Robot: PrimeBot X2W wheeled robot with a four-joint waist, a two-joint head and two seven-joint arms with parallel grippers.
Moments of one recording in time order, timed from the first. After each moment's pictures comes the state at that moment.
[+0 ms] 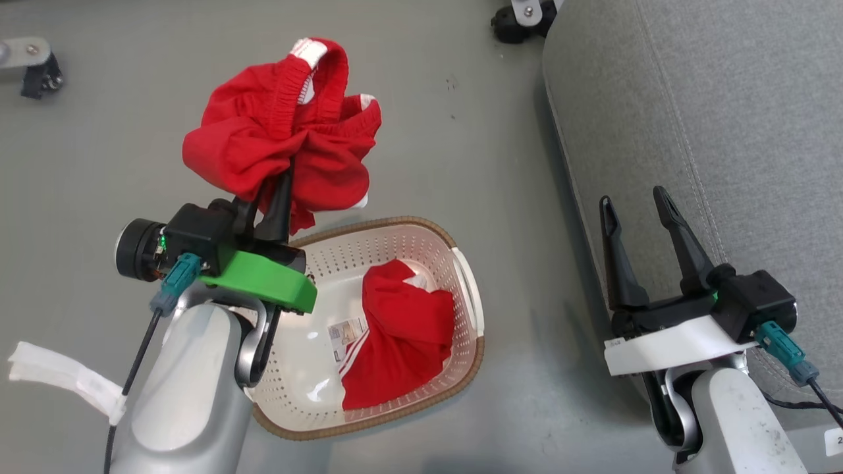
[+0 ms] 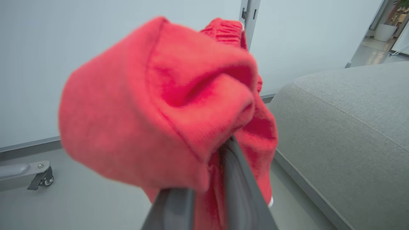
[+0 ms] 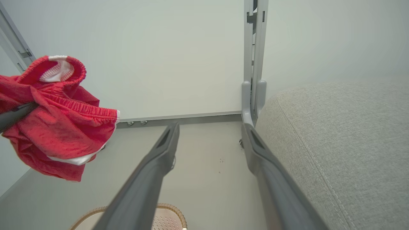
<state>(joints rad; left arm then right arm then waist) -0.50 0.13 -0.31 0.36 -0.25 -0.09 -0.26 -0.17 -0.05 0.10 0.03 0.16 0.13 -0.26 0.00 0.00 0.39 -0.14</state>
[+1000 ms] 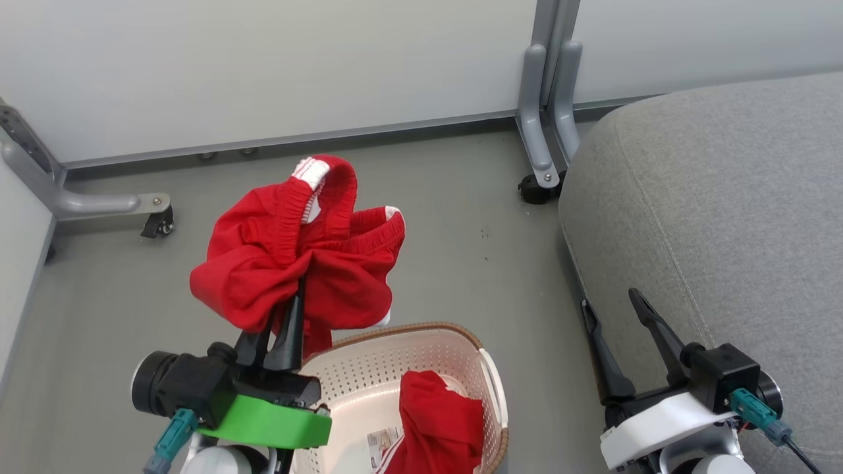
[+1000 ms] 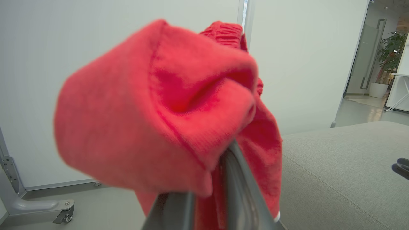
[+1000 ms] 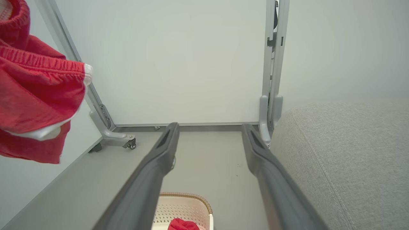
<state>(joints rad) -0.07 0.07 -0.23 -0.02 -0.23 -0.11 -0.26 0.05 -0.05 0.13 -0.04 0.15 0.13 -0.12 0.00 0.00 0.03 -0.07</state>
